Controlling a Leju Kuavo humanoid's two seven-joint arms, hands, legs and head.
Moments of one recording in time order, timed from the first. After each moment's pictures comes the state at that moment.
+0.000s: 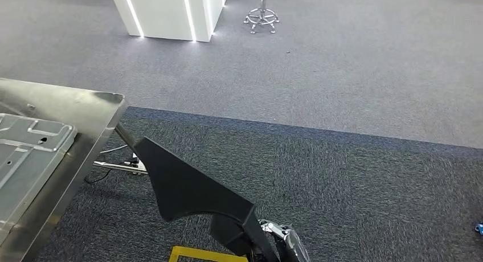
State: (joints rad) left arm -0.08 -0.06 -1.25 -0.13 1.03 0.26 0.08; right arm 0.24 -0.22 0.72 -1.97 0.08 -0.20 -0.54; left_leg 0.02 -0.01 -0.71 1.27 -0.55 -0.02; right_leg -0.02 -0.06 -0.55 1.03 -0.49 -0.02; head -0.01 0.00
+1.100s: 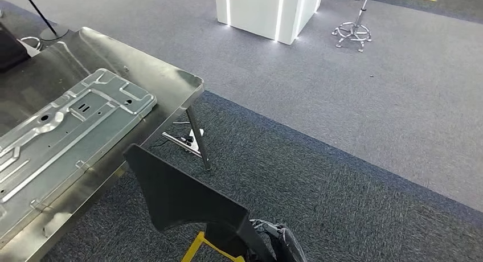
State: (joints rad) left arm -0.08 -0.06 -1.25 -0.13 1.04 0.26 0.07; right arm 0.22 -0.21 0.73 -1.94 0.08 -0.15 -0.55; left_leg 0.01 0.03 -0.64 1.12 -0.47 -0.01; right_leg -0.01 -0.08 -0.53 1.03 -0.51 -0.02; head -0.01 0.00
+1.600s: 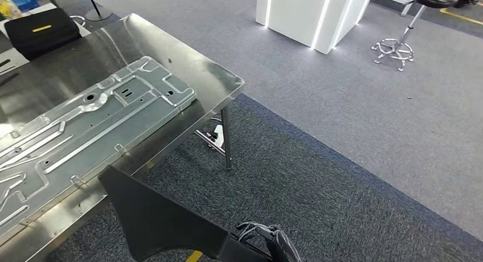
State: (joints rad) left arm -0.08 -0.06 -1.25 -0.13 1.05 0.26 0.07; right arm 0.21 -0.21 0.72 -1.93 0.09 -0.11 -0.55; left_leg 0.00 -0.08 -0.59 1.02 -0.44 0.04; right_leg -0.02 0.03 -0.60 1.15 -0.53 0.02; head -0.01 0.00
